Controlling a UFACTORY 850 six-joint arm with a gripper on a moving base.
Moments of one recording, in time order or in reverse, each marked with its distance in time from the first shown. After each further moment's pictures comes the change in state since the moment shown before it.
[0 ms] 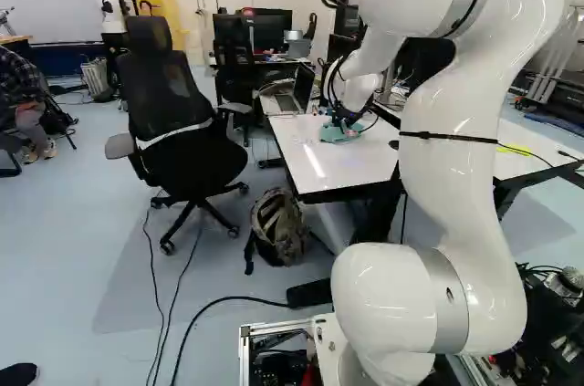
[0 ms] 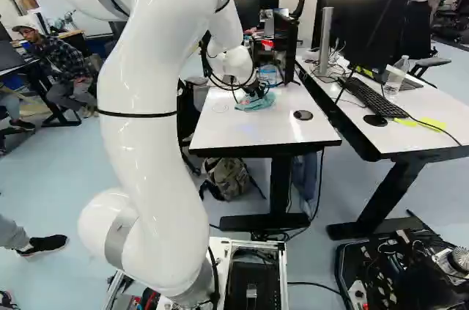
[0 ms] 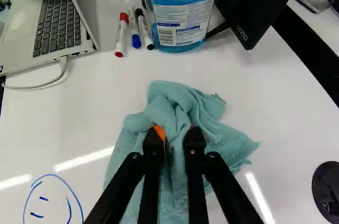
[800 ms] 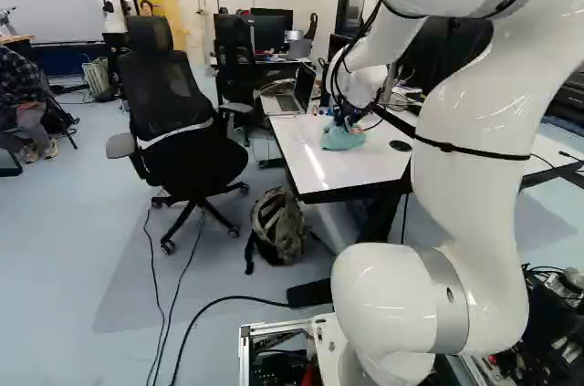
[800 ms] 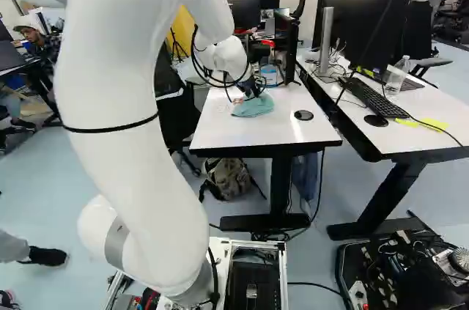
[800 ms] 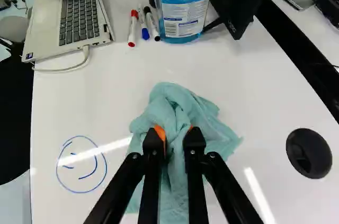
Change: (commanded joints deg) arm 0.2 12.6 10.1 0.0 -3.6 0.0
